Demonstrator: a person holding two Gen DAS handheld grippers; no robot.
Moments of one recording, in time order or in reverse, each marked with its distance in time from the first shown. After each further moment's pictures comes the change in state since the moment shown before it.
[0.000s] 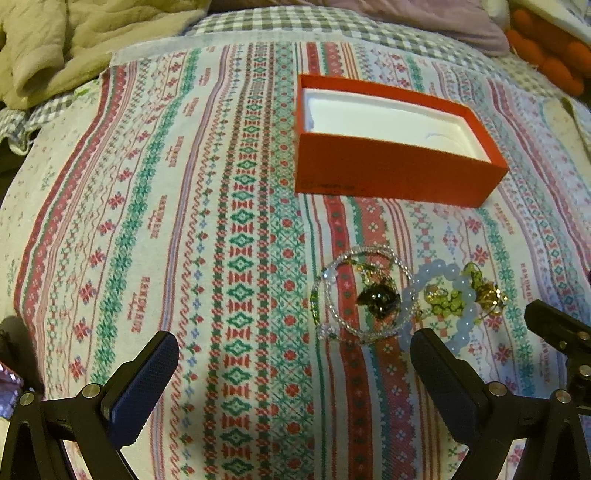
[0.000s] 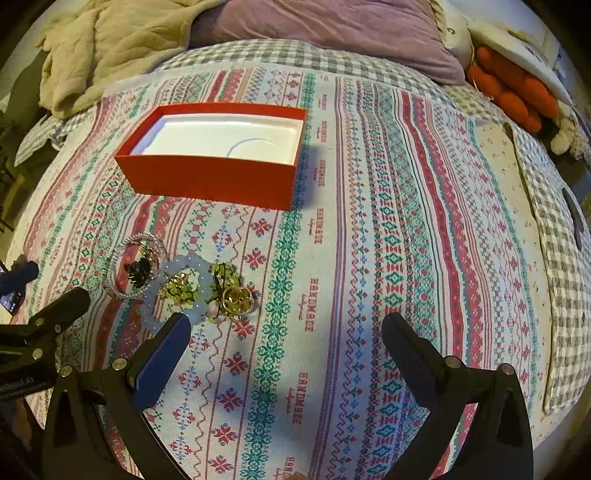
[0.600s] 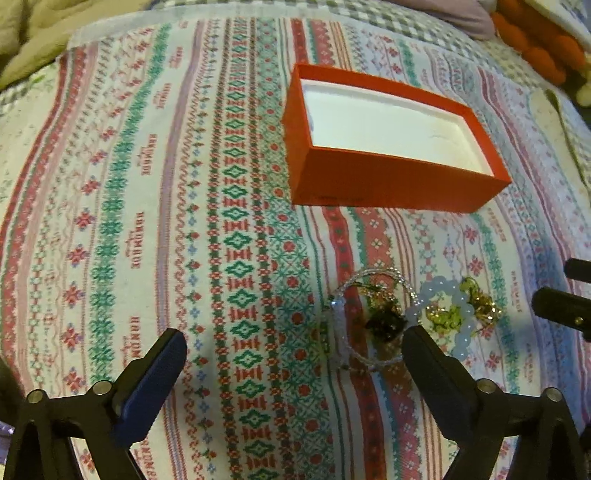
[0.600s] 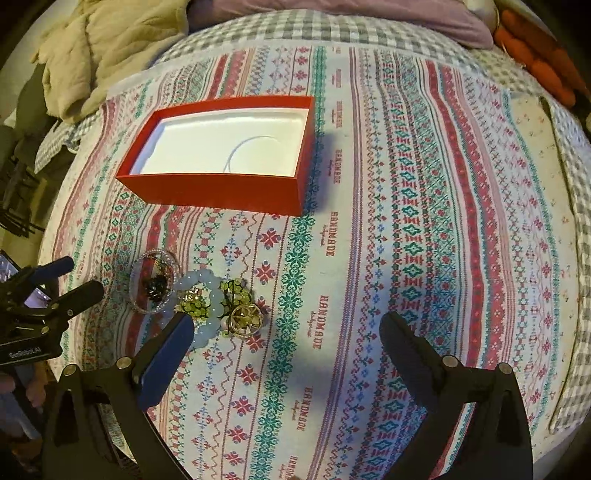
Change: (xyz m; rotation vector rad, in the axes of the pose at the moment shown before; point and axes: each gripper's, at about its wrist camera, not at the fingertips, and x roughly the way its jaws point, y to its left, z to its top) left arm 0.023 0.024 0.036 0.023 0.130 -0.145; right arm 0.015 -0.021 0.037 0.041 0.162 0.167
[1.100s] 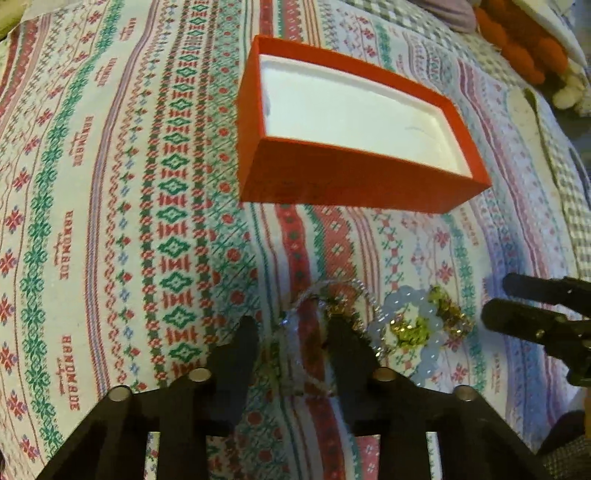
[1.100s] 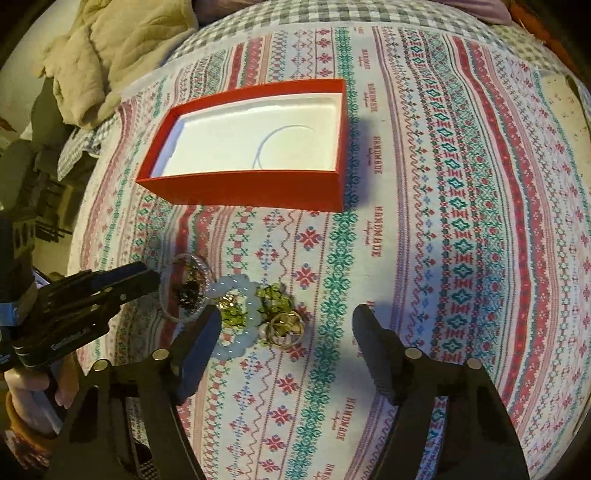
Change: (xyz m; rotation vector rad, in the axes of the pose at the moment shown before) left arm 0.028 -0.011 0.018 -0.021 0.071 -0.155; right arm 0.016 0.005 0.012 0.038 0.048 0.155
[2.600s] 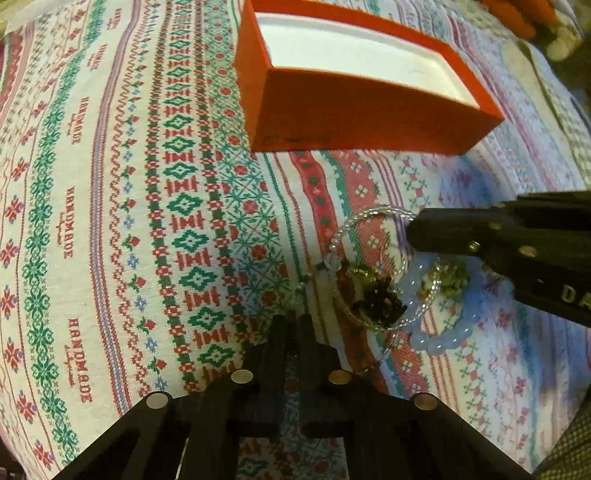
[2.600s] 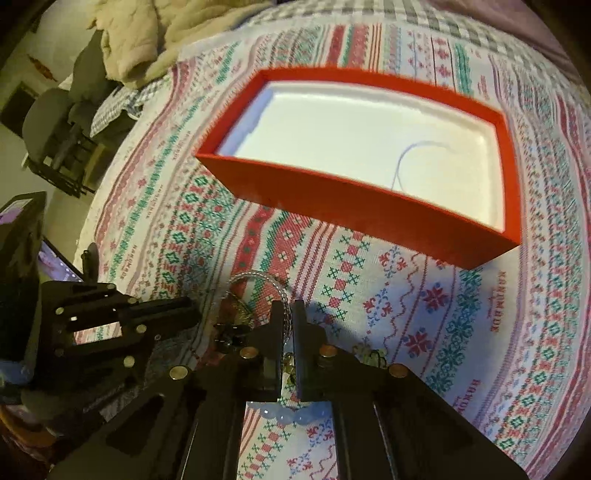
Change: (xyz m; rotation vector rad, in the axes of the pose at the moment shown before) left arm 0.009 0.008 -0.044 0.107 0.037 0.056; right arm 0.049 0.066 0.021 -0.218 0.001 0.066
